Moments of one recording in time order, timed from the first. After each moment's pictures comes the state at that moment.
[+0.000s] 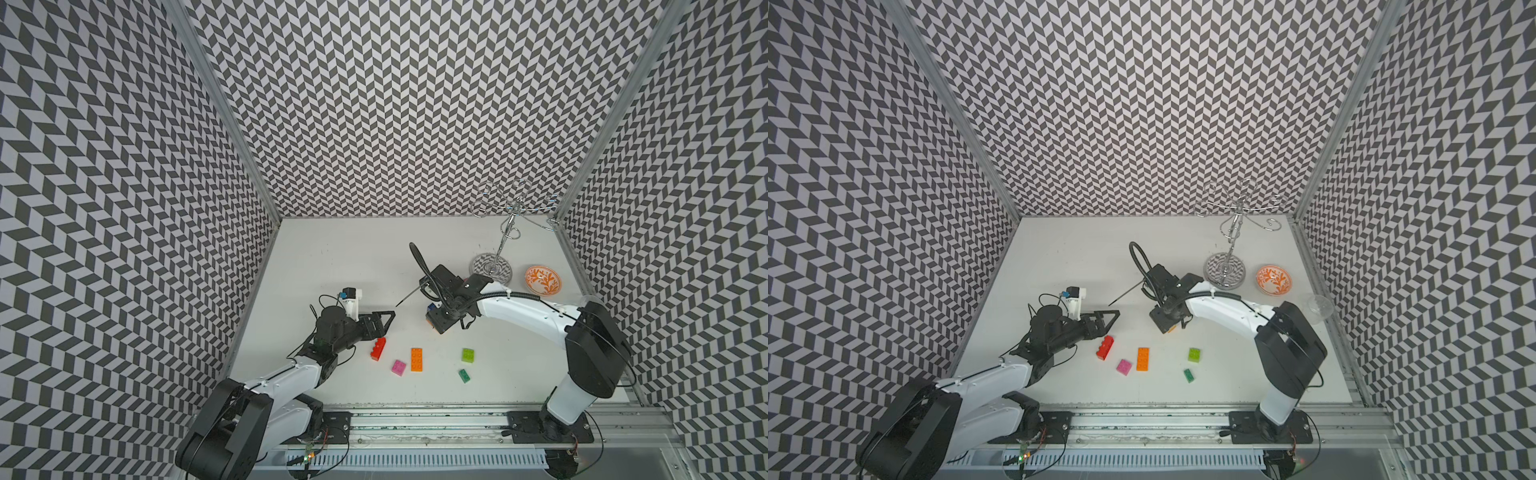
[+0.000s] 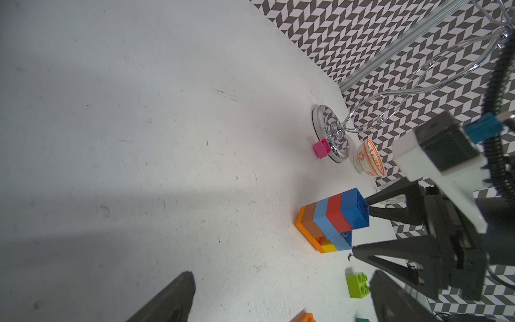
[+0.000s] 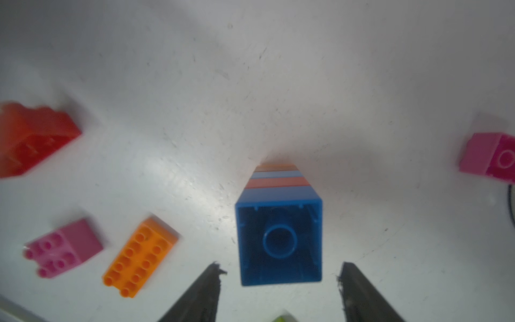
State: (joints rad) left arm -0.39 1.13 0.21 0.51 0.42 -0.68; right arm 0.80 1.67 1.23 -0.80 0.07 0.12
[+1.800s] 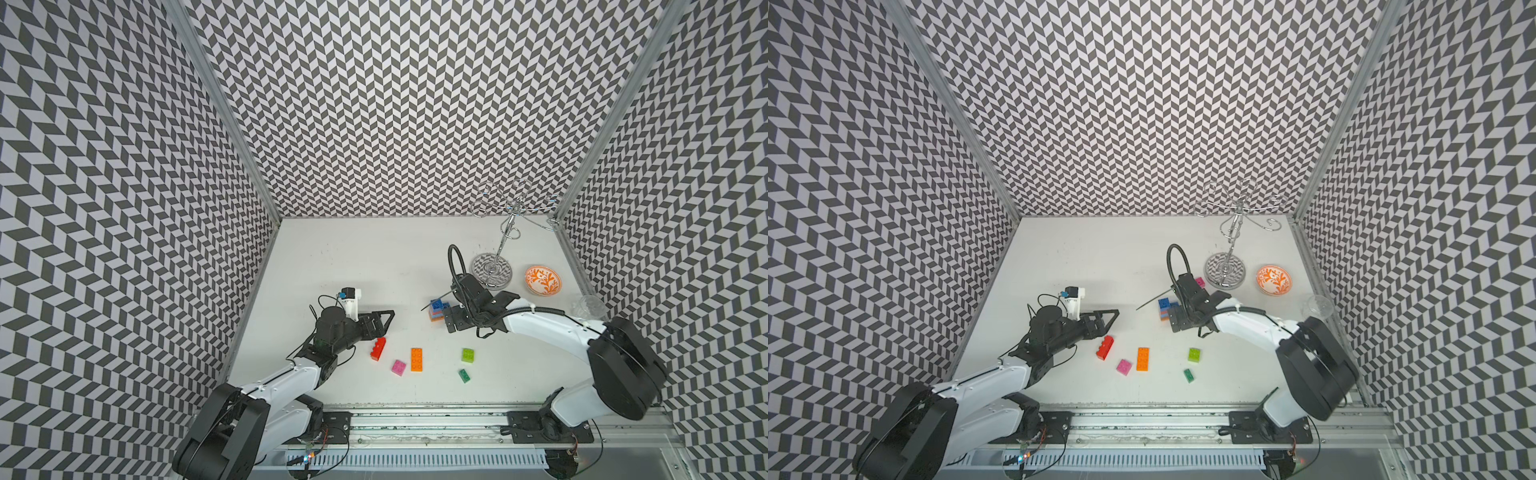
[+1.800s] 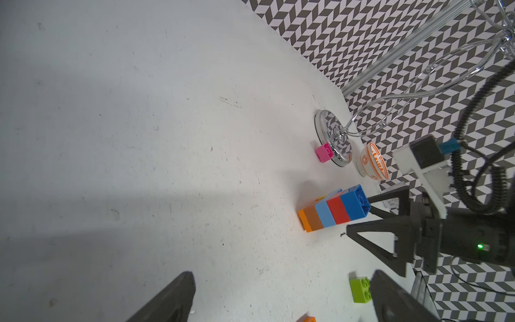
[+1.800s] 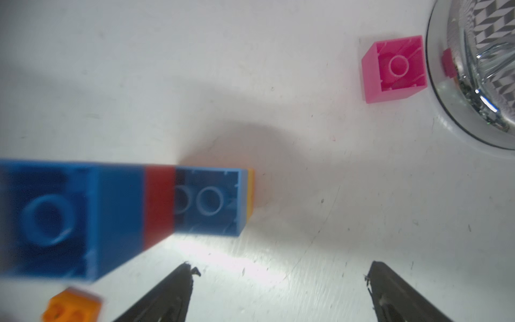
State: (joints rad) left arm -0.40 1.10 0.21 0.49 0.38 -0.67; right arm 0.68 1.47 0.90 -0.53 0.16 0.37
